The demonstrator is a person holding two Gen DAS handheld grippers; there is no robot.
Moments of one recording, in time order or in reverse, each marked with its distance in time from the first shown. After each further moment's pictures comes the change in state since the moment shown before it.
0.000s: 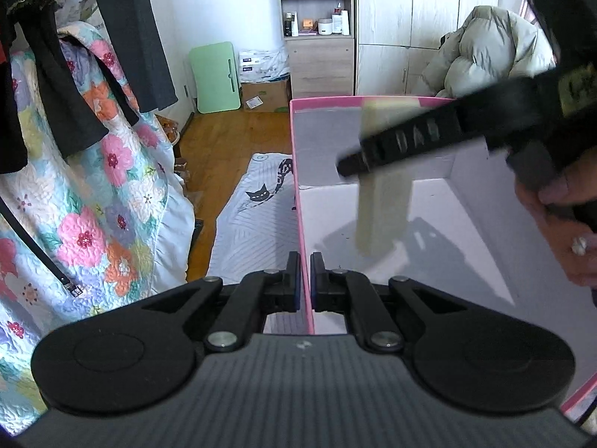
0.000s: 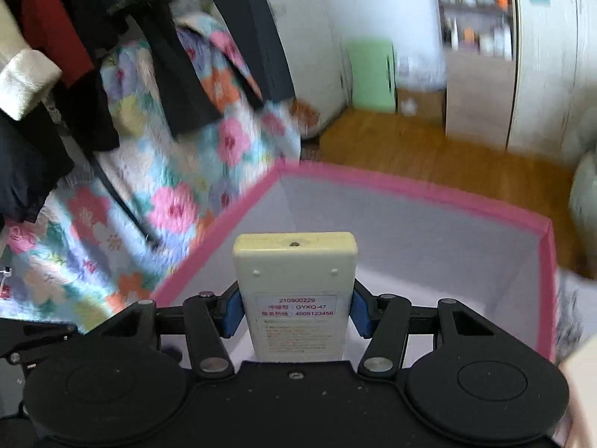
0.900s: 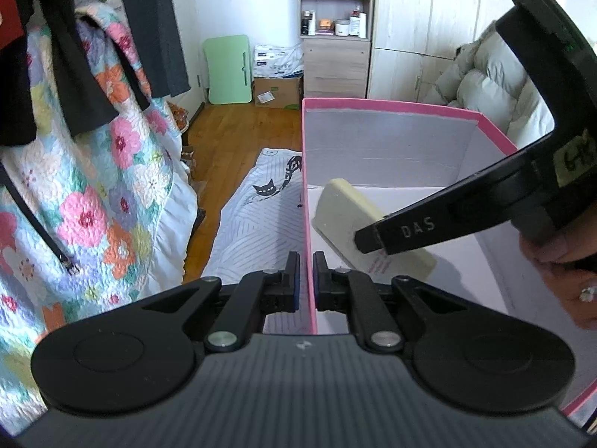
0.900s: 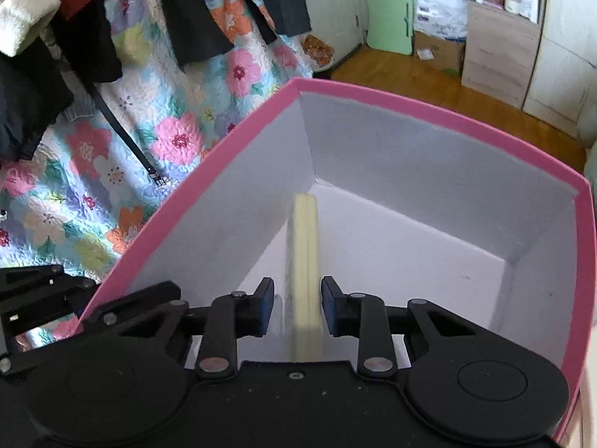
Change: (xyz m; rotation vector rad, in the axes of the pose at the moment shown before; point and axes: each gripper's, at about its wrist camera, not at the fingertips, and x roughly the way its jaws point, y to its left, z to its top) left arm -0.001 0.005 -0.004 -0.098 0.003 0.008; right arm 0.023 0.005 -0.014 -0.014 0.290 0.058
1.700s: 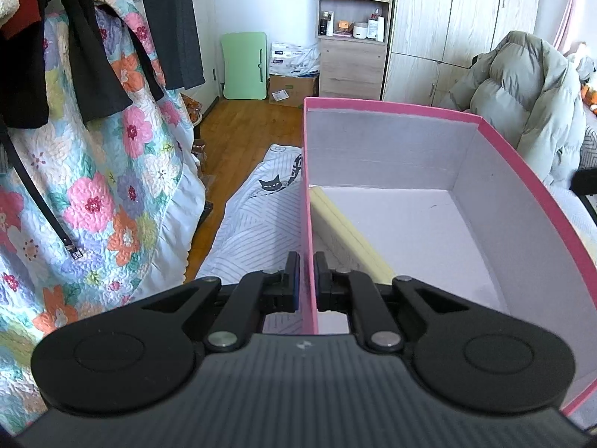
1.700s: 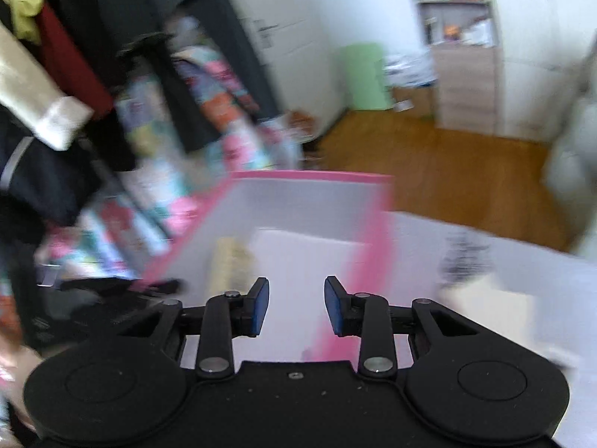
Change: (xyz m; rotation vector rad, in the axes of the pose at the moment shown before) left arm 0.001 -0.004 -0.003 -0.046 -0.003 0.040; right arm -0.156 -0.088 -0.069 0.126 -0.245 -0.083
